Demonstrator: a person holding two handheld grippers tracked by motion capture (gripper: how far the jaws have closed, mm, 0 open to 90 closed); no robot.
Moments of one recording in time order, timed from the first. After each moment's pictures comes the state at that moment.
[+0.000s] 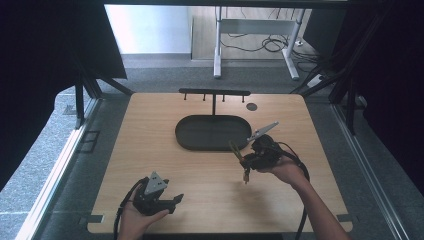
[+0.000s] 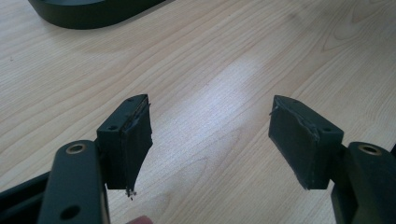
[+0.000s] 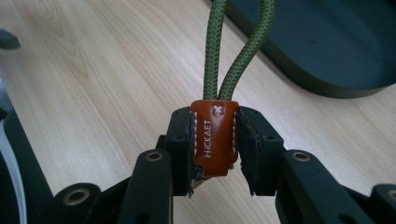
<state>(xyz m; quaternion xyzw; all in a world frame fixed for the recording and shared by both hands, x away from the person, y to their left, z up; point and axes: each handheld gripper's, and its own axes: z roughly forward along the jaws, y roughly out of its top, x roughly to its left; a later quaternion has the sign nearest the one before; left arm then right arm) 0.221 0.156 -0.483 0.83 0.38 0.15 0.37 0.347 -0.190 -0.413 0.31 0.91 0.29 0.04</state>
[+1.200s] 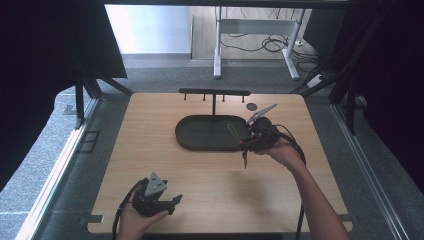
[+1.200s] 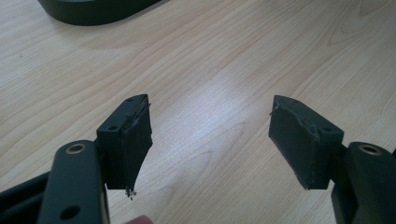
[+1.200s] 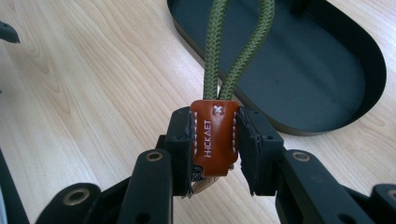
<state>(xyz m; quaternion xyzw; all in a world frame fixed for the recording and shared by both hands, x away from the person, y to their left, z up) 0.218 0.155 -0.482 0.84 0.38 0.16 0.36 0.389 -0.183 -0.394 0.31 0.90 0.30 0.05</state>
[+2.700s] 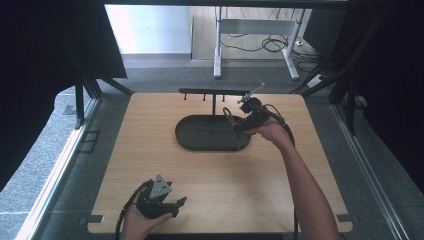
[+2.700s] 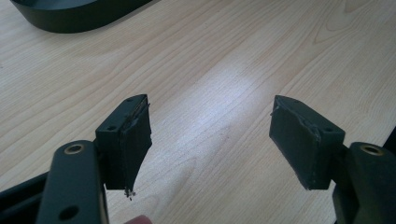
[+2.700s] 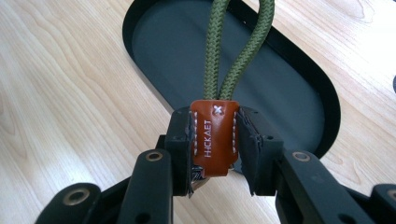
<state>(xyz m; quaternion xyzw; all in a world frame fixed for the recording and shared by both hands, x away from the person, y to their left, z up) 0.215 0.146 -0.483 0.84 0.36 0.15 0.36 0.454 -0.161 -0.388 0.34 0.90 0.28 0.06</state>
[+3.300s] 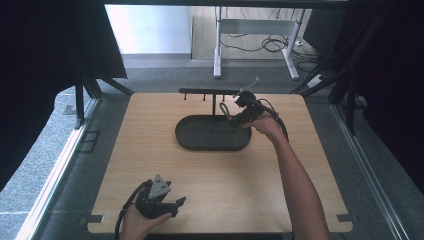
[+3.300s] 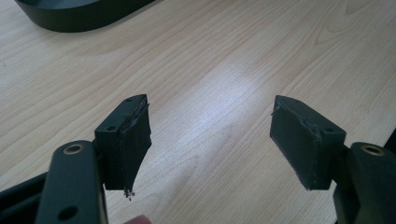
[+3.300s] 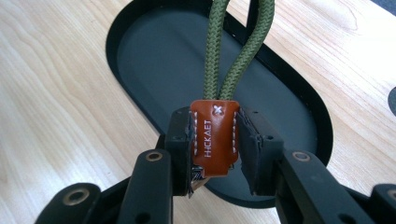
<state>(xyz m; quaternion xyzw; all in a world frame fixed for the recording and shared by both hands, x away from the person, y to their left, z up) 0.215 0.149 -0.482 0.84 0.37 0.16 0.36 0.480 -0.150 -0.394 0.35 0.89 0.28 0.06</state>
